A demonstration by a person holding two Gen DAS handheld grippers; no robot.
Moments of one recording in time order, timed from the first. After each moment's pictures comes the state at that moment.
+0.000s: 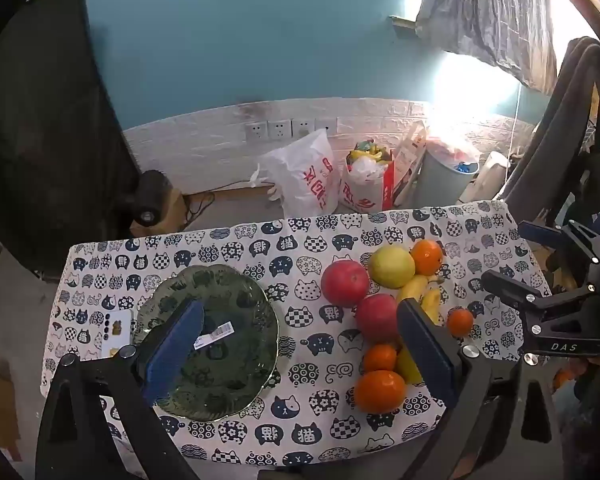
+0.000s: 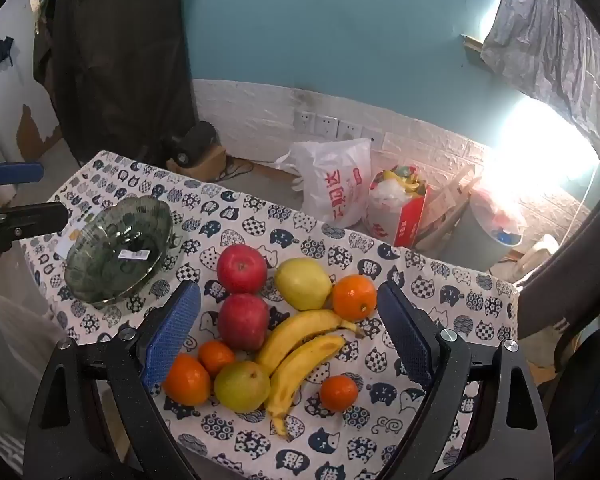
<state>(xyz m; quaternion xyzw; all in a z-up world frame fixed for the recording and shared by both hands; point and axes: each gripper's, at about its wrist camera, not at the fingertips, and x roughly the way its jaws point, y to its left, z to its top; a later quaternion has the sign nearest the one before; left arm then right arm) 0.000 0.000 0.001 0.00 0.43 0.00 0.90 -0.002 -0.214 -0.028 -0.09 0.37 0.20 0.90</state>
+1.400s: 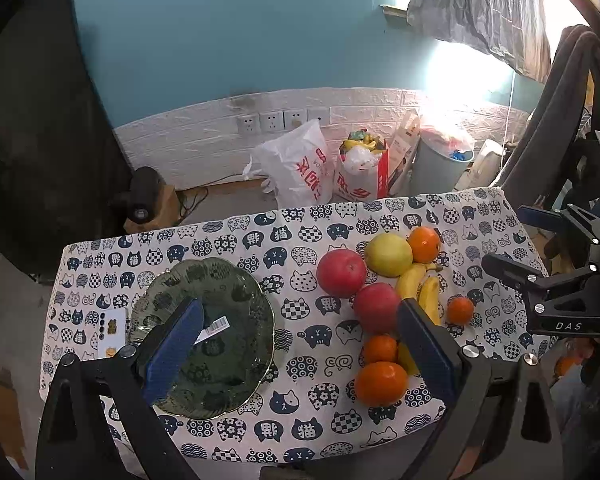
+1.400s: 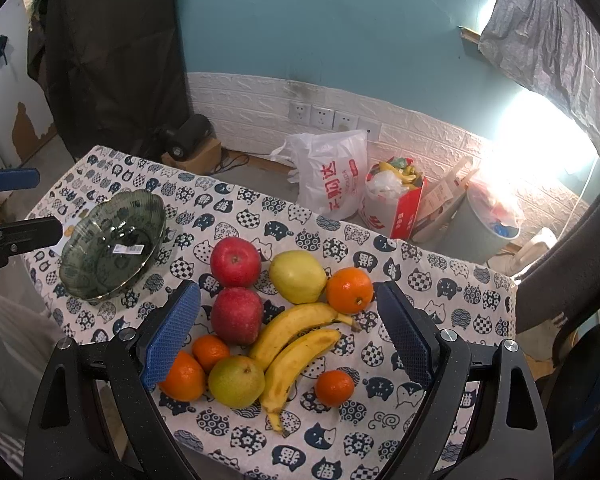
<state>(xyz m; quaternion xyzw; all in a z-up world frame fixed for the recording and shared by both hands) 0.001 -0.002 -0.010 0.02 0.44 -0.01 0.90 0.002 -0.215 -0.033 -0.09 0.39 0.19 0.90</state>
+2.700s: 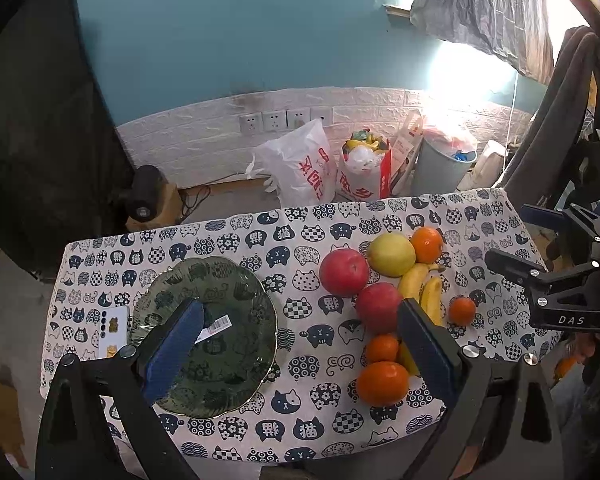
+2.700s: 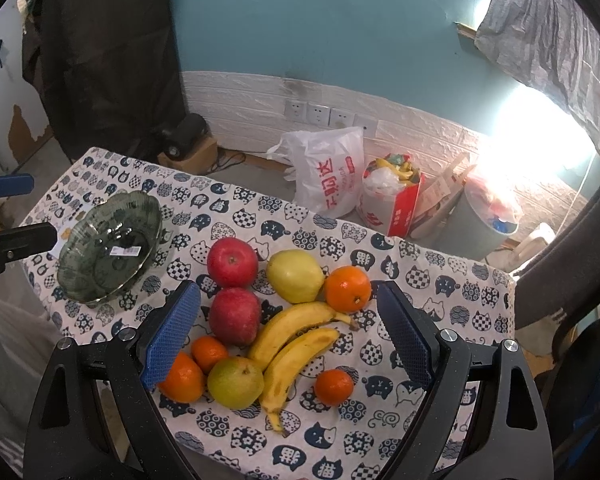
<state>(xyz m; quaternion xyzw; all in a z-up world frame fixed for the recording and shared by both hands) -0.002 -0.001 -0.012 0.02 0.44 -0.01 0.90 0.004 -0.213 -0.033 -0.09 0.39 0.18 0.90</state>
